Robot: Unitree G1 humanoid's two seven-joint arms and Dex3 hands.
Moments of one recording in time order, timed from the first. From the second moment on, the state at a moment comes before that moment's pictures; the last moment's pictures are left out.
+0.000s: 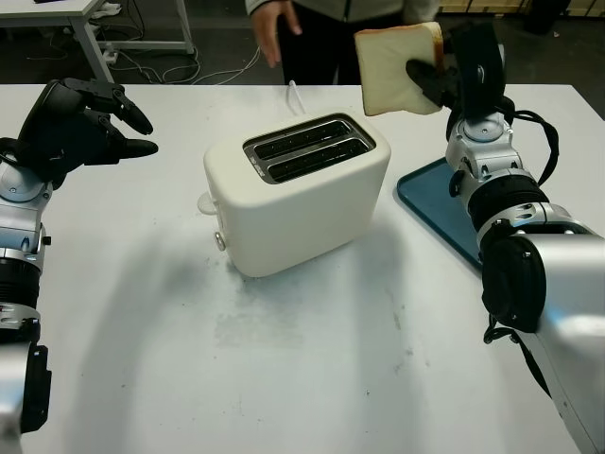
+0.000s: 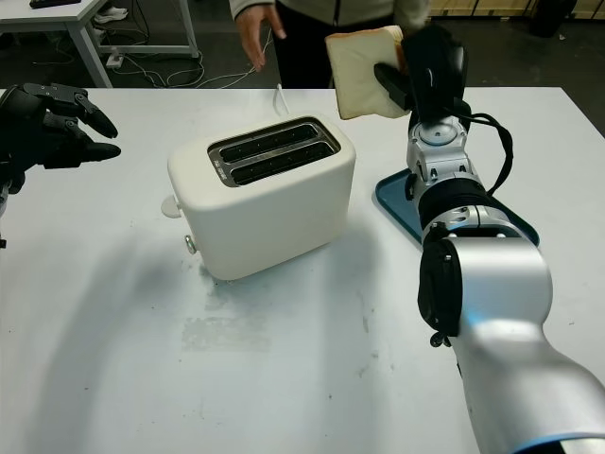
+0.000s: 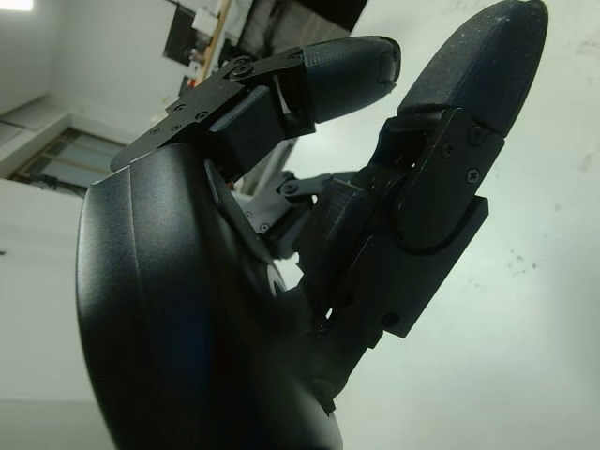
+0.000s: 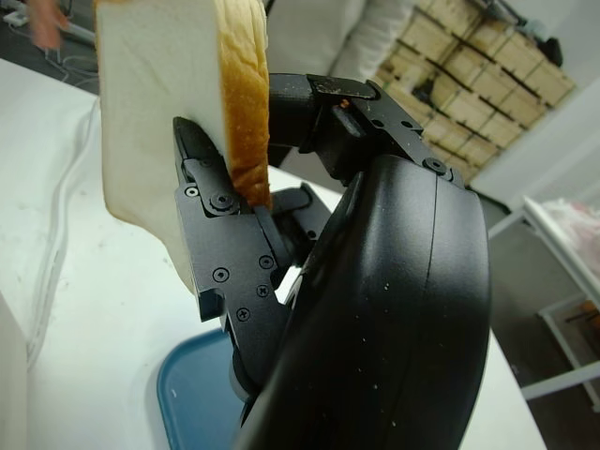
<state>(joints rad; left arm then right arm) -0.71 0.67 0.08 0.67 0.13 -0.28 -0.26 -1.22 -0.30 -0.20 1.33 -0.09 -0.20 -0.22</state>
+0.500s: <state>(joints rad) -0.71 0.67 0.08 0.67 0.13 -0.28 -0.26 -1.21 -0.30 -0.22 1.33 -0.09 -0.19 -0.21</state>
